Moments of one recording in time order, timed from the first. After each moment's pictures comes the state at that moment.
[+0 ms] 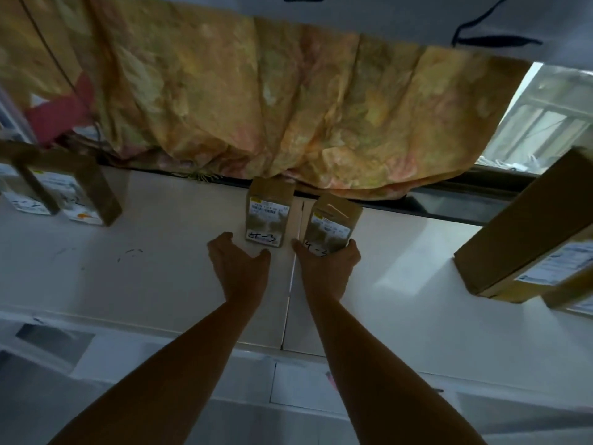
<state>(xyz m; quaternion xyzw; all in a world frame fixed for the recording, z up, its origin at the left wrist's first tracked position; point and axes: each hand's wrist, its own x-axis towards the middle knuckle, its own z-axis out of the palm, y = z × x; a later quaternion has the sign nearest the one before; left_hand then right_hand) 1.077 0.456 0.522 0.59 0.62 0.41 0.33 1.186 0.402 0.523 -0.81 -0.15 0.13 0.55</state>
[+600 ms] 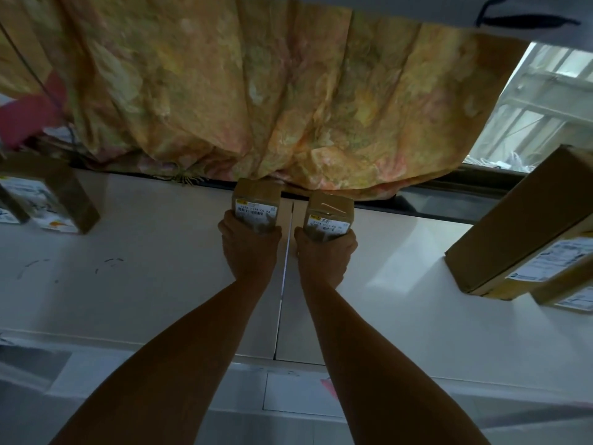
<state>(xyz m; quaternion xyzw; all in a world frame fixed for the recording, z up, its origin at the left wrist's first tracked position) 1.124 0.489 0.528 0.61 0.60 0.43 0.30 1.205 0.426 0.536 -0.82 -0.12 0.10 0.55</state>
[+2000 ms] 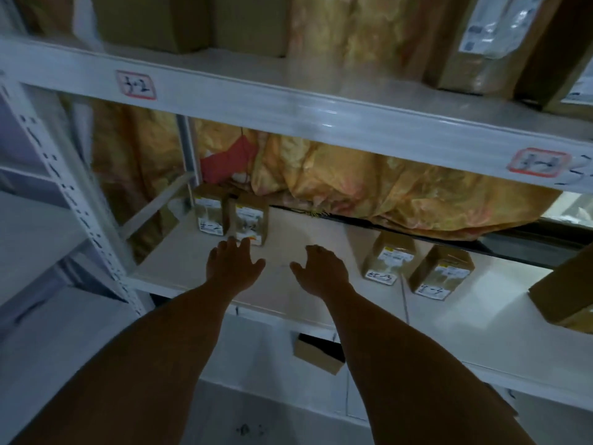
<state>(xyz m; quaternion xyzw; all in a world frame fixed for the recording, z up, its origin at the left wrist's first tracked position) 0.732 0.566 0.624 0.81 0.57 0.07 0.08 0.904 0.472 0.658 -0.82 -0.56 0.12 0.08</state>
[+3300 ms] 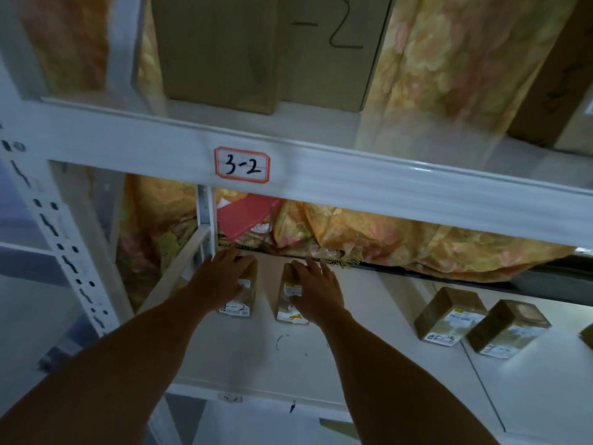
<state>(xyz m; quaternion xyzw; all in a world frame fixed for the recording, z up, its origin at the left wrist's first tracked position) 0.634 0.794 0.623 0.94 0.32 0.12 -0.01 0.837 0.651 0.640 -0.81 -0.57 0.07 0.10</state>
